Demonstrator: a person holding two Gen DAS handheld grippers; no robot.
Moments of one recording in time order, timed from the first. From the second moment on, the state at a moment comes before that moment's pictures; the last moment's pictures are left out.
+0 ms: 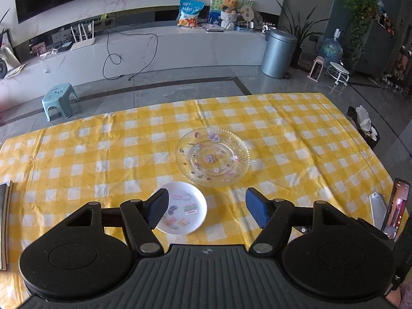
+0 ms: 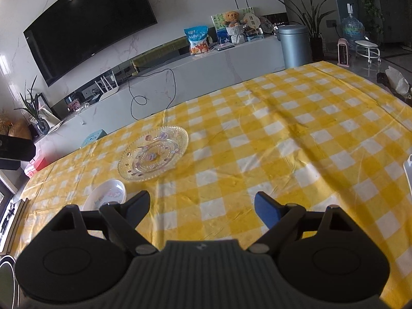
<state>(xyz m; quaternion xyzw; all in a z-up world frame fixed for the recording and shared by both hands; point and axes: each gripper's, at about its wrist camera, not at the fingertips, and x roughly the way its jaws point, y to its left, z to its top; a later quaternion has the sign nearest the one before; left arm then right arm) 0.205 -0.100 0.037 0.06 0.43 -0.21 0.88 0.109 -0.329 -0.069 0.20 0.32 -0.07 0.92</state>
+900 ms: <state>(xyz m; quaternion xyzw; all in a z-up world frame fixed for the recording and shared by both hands) 0.357 -0.114 -0.066 0.03 0.52 -0.20 0.83 0.243 -0.326 -0.099 0.25 0.37 -0.06 0.89</state>
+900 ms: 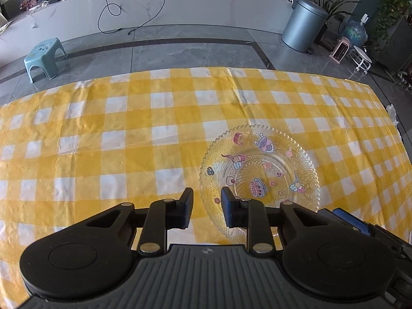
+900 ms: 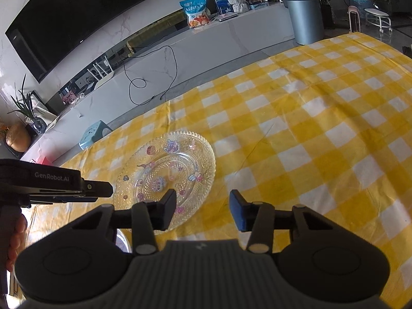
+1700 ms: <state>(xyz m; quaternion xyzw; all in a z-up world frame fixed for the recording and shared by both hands) 0.376 -0.102 -0.087 -0.04 0.51 -0.22 0.83 0.269 -0.345 -0.125 0.32 0.37 -0.05 0.87</state>
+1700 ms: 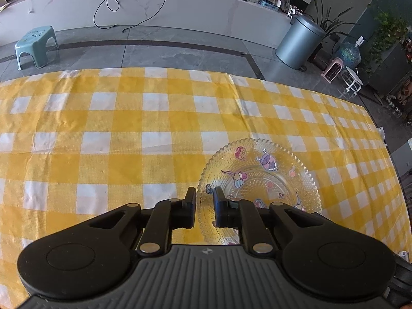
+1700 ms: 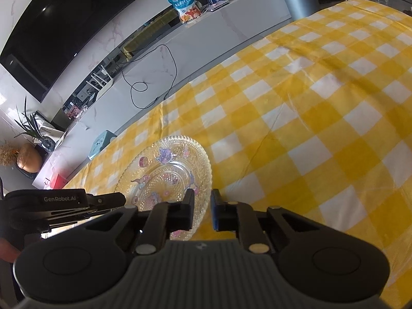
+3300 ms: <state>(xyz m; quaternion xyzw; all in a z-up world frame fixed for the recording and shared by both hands) 0.174 -0.122 -0.032 -0.04 0.53 -0.20 0.82 0.085 -0.373 -0.092 0.36 0.38 -0.06 0.85</state>
